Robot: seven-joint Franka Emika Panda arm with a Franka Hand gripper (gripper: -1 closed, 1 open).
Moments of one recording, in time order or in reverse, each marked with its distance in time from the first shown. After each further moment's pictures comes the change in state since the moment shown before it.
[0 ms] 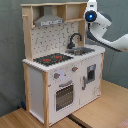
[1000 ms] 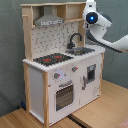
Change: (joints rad) arm 0.023 -0.002 0.008 0.000 0.000 0.097 0.000
